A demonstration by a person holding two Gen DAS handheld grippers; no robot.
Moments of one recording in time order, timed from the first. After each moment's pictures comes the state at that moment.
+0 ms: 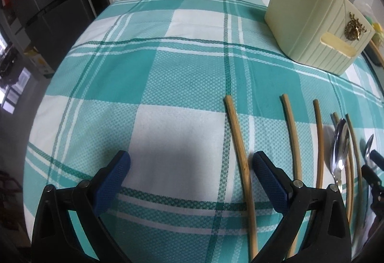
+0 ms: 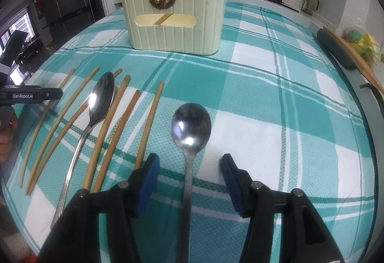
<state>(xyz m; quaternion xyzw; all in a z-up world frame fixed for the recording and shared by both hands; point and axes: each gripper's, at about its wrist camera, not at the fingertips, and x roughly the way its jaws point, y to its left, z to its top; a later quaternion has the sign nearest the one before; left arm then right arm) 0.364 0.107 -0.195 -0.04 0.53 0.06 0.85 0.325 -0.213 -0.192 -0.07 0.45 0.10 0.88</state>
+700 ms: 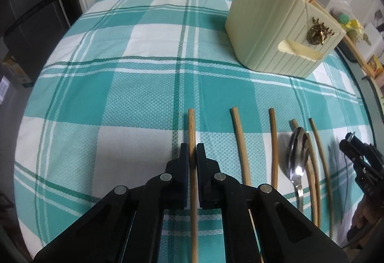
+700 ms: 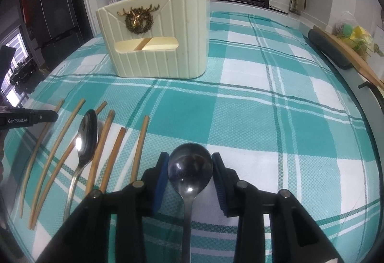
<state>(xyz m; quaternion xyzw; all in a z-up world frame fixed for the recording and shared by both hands) 0.365 0.079 -0.164 -0.06 0.52 -0.01 0.85 0.349 -0.224 -0.181 -0.02 0.42 0.08 0.91</state>
